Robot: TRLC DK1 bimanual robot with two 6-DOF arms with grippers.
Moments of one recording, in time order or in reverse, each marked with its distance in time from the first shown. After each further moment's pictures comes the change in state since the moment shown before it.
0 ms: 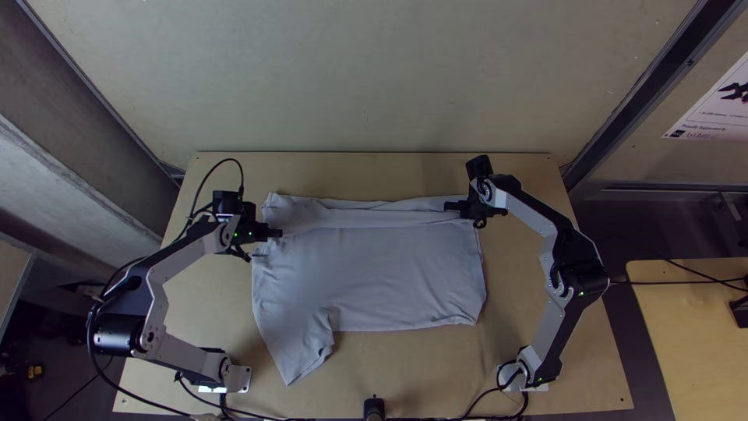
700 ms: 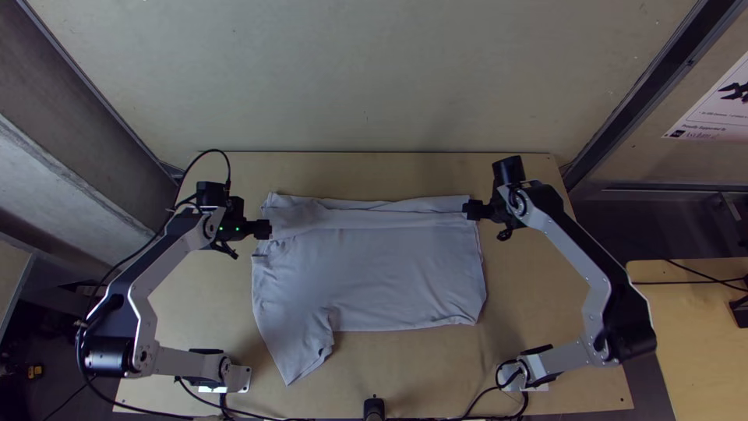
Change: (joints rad) left arm 0.037 -0.121 0.100 -0.269 0.011 0.025; right arm -0.001 -0.404 -0.158 -0.099 0.041 0.000
